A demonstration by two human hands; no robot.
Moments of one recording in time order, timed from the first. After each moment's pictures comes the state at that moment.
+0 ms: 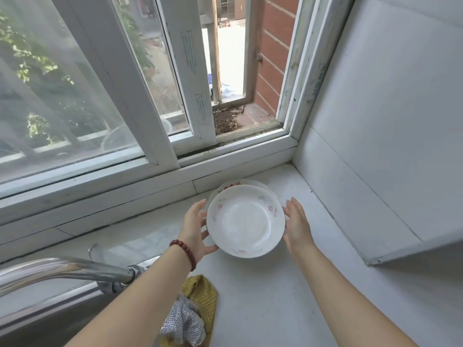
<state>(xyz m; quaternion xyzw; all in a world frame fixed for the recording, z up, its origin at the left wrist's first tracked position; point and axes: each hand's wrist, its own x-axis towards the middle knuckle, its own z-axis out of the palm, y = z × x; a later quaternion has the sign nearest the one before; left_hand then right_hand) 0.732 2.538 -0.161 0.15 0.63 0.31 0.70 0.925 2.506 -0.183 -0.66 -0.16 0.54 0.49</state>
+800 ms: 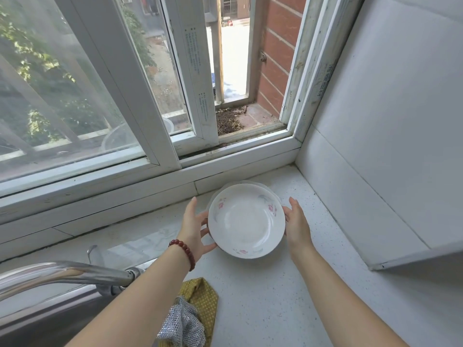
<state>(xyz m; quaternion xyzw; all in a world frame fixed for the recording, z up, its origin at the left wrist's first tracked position) 0.726 2.549 -0.172 0.16 0.63 0.30 0.70 0.924 2.515 -0.196 -0.69 -0.21 0.51 0.47</state>
